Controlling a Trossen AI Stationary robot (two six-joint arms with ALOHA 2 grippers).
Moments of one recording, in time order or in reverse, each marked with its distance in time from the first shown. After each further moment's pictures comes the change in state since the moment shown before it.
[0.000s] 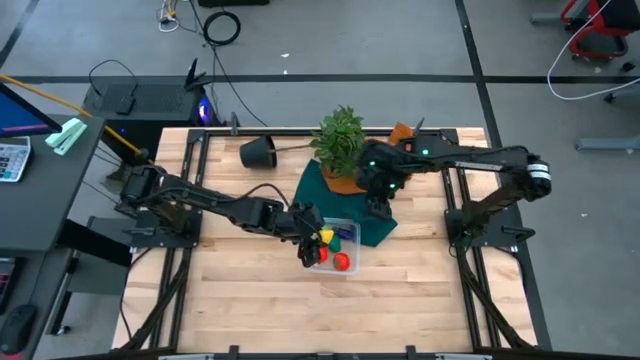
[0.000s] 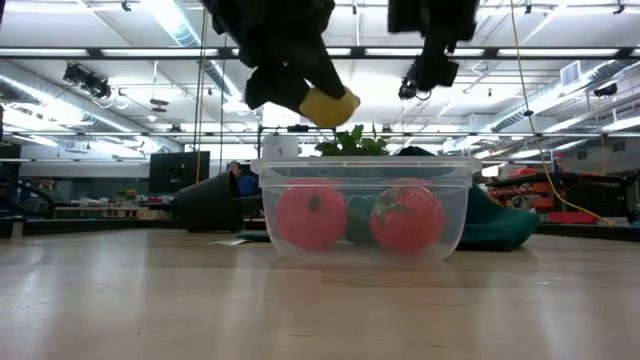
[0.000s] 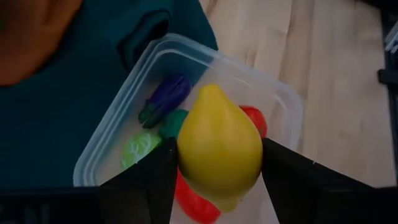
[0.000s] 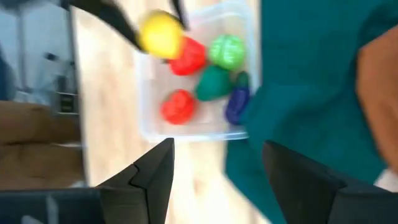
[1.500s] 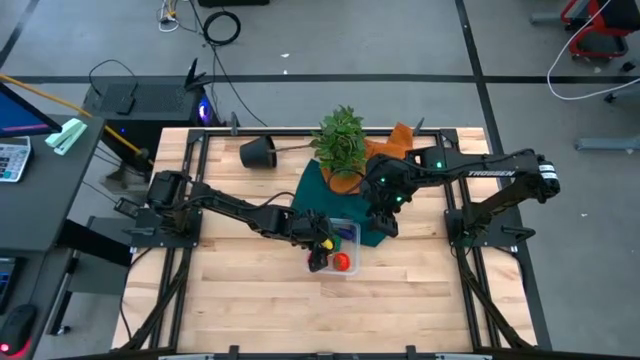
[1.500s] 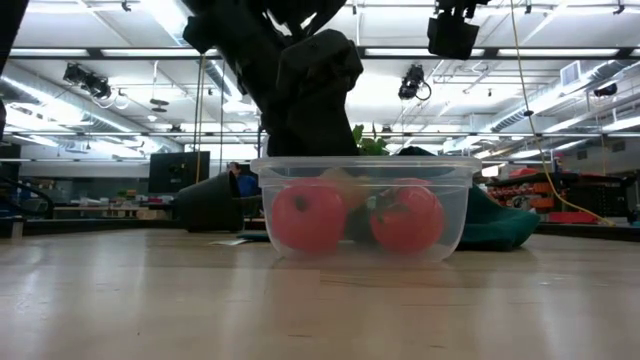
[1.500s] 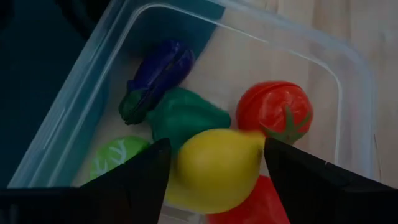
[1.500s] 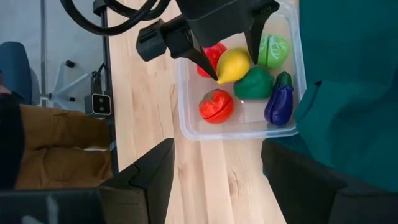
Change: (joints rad) left arm 0.021 0.195 -0.001 0.119 0.062 0.095; right arm 0.144 -0.076 0.000 0.034 0.018 0.175
